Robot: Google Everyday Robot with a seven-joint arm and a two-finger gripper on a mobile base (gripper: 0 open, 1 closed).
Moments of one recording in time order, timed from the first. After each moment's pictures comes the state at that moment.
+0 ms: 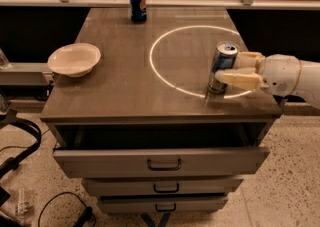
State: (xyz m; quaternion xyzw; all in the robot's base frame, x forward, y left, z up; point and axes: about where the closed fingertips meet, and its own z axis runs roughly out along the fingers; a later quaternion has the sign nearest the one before) arm 0.565 -0.178 0.898 -0.44 0.58 0.35 0.59
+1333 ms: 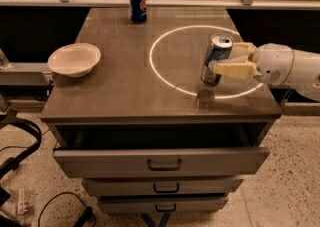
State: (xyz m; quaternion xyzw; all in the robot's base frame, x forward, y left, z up) arm 0.580 -0.160 0.920 -0.43 0.57 0.38 0.59
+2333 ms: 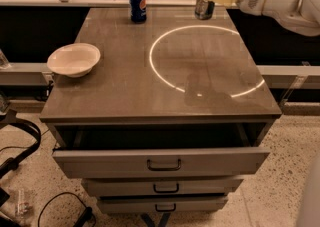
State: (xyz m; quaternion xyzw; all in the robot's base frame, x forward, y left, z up) arm 0.761 -0.162 1.017 -0.33 0.63 0.31 0.63
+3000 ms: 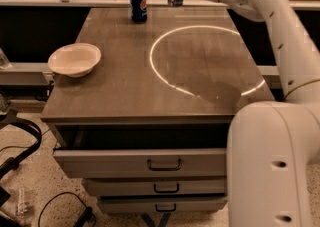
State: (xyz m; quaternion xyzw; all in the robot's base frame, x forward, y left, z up) arm 0.876 -0.094 1.005 -0.26 0.66 0.32 0.63
